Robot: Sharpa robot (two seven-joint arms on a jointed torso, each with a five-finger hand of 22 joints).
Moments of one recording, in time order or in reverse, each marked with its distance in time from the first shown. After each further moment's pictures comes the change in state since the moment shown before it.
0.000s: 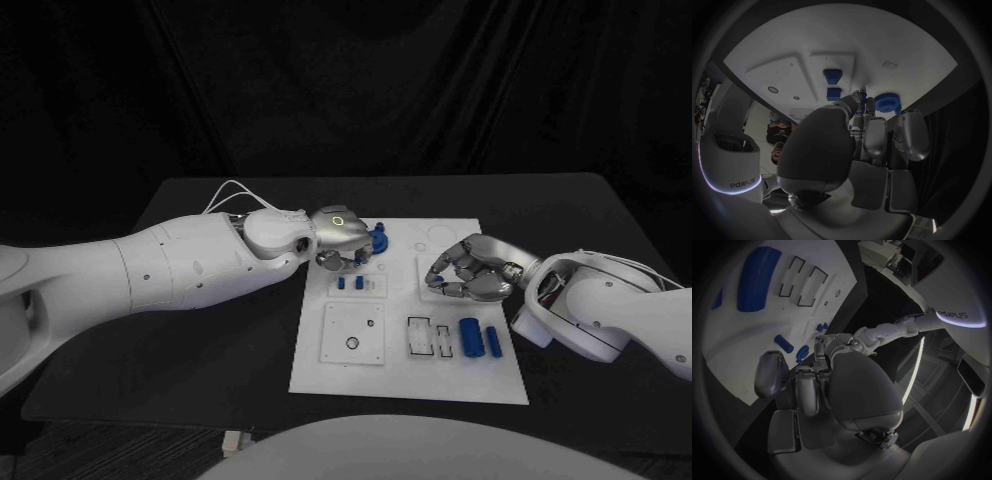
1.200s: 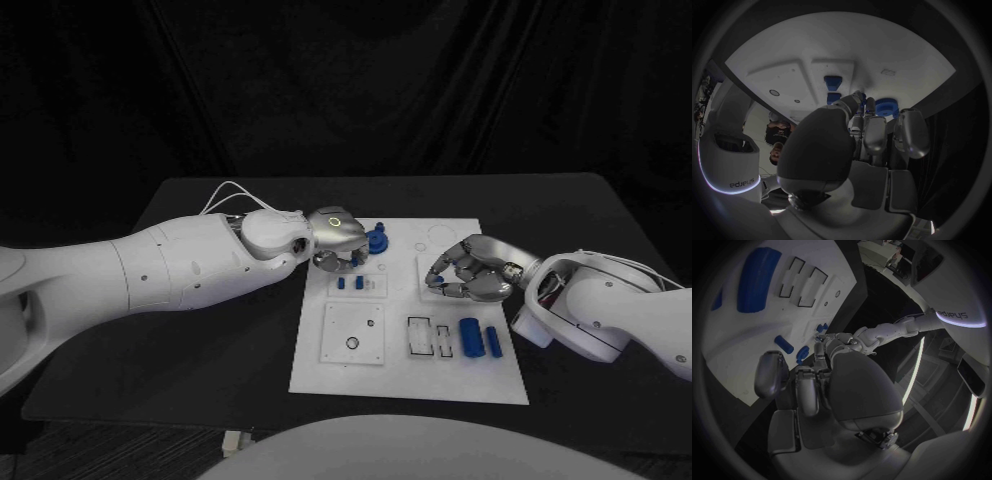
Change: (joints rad) left arm -0.003 -0.008 0.000 -0.004 0.001 0.013 -0.002; left_hand 0.000 0.000 0.012 -0.012 0.017 -0.001 -0.001 -0.007 0.000 -0.001 0.001 -0.012 0.000 -0.014 0.000 -0.015 -0.028 0.000 -0.007 0.000 -0.020 0.000; right arm 0.000 0.001 0.000 0.000 0.000 0.003 -0.001; right_hand 0.000 0.000 0.000 0.000 0.000 0.000 0.000 0.004 -0.001 0.000 0.000 0.000 0.000 0.000 0.000 0.000 0.000 0.000 0.000 0.000 0.000 0.000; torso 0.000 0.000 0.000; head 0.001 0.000
